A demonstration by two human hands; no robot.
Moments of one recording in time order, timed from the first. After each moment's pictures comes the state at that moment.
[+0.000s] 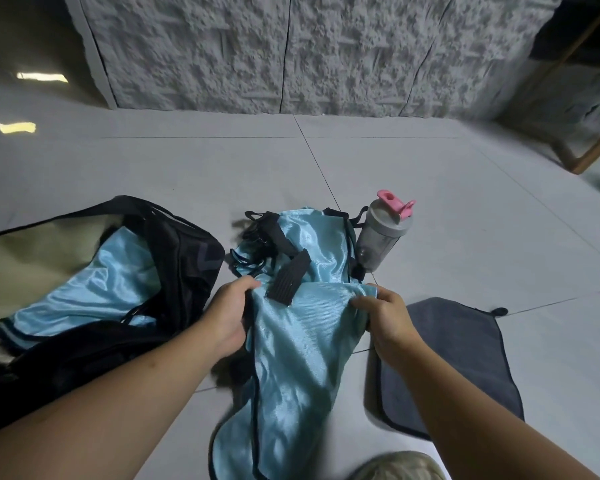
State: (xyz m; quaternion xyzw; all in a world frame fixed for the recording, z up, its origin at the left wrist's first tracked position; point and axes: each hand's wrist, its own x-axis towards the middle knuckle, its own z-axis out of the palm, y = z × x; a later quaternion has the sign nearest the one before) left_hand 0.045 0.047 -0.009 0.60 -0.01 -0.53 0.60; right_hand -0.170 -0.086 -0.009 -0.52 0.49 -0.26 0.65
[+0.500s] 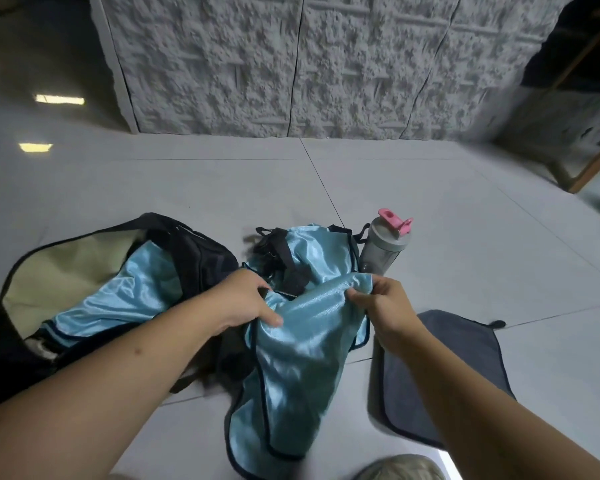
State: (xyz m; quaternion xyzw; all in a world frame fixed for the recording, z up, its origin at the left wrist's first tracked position) left_hand 0.063 0.062 0.062 0.80 -0.35 -0.41 0.27; right_hand -0.156 -0.075 0.044 -0.61 0.42 -0.26 0.62
